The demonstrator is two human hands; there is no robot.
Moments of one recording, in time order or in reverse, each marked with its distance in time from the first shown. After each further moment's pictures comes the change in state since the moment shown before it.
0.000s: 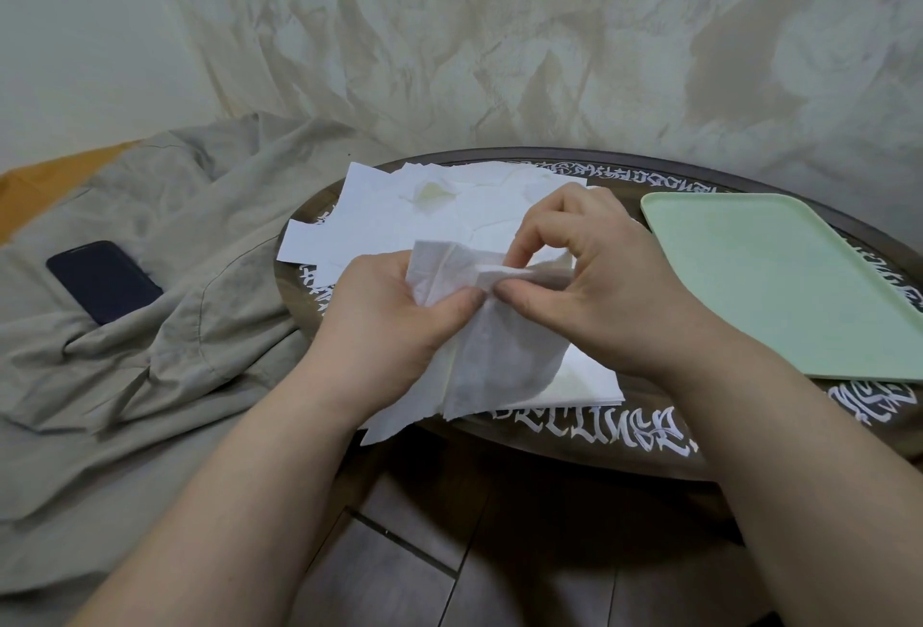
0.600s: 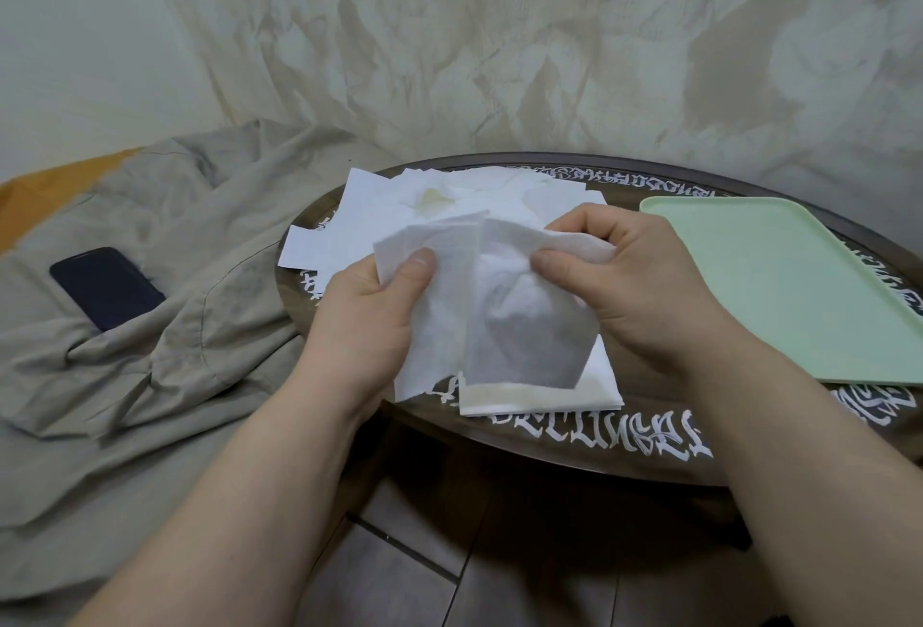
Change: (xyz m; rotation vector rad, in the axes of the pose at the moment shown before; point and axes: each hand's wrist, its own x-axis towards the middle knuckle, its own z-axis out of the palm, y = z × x) left_hand 0.008 -0.011 0.004 -0.432 0.151 -0.297; right_hand -0.001 0.012 -0.005 0.569 0.077 0.375
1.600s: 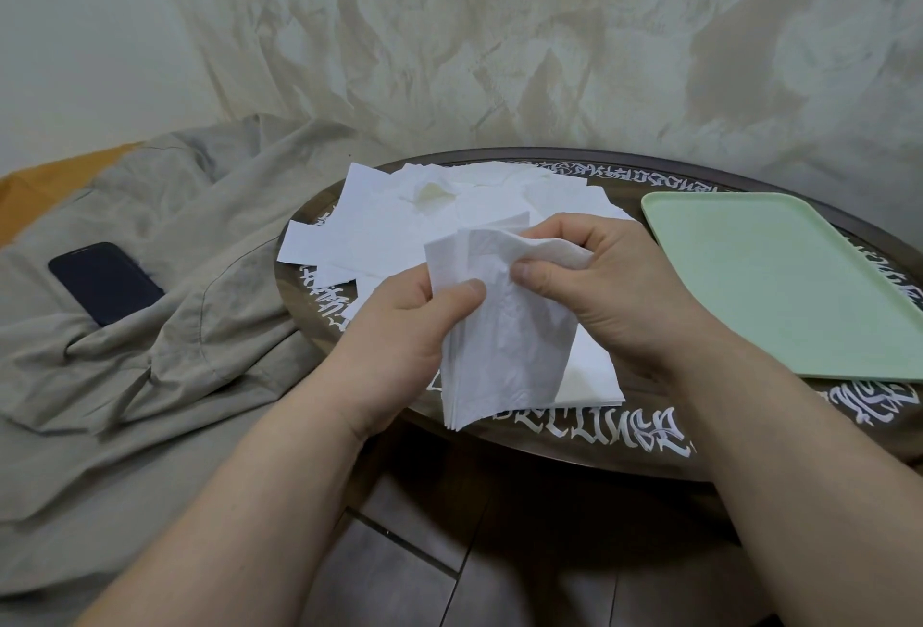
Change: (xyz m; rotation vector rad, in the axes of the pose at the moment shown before) left_hand -0.008 -0.004 0.007 0.069 -0.330 0.026; right_hand -0.003 0.001 0.012 0.144 -0.089 0.075
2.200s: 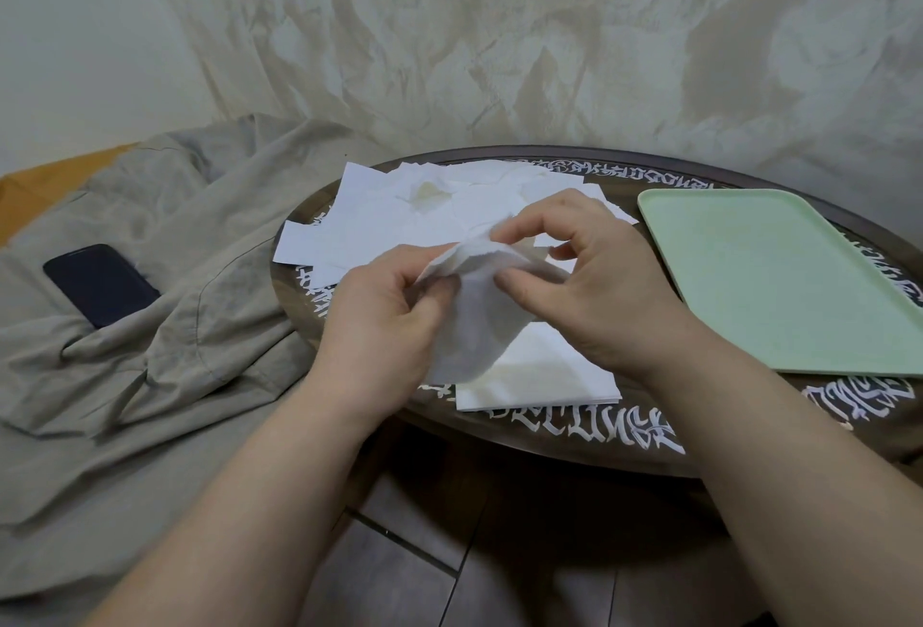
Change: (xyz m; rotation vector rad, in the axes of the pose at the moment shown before) left_hand 0.000 0.002 -0.002 0.482 0.227 0.346; right_hand 0.002 0.002 0.003 -0.503 0.059 -0.345
